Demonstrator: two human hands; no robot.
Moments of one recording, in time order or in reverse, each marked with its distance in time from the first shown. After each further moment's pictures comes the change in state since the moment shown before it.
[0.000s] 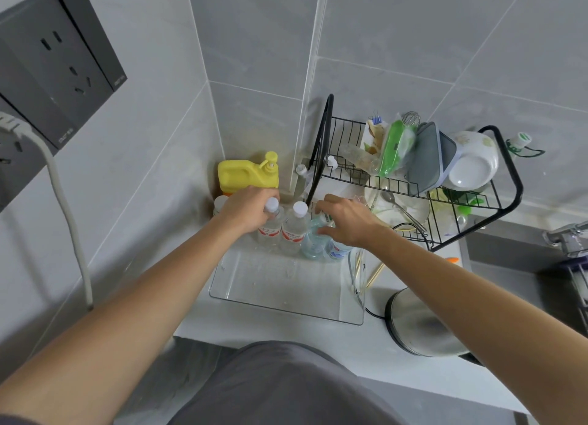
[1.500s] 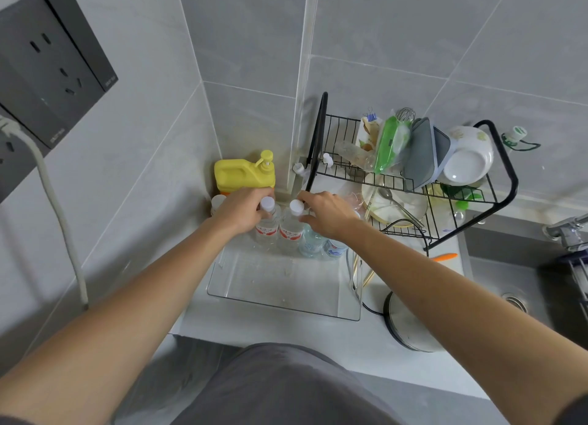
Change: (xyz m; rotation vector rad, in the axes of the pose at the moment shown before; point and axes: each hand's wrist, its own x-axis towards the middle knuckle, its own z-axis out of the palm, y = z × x) left_hand -0.007 -0.001 0.001 -0.093 0.016 0.019; right_hand 0.025 -0.023 0.011 0.128 0.026 0.103
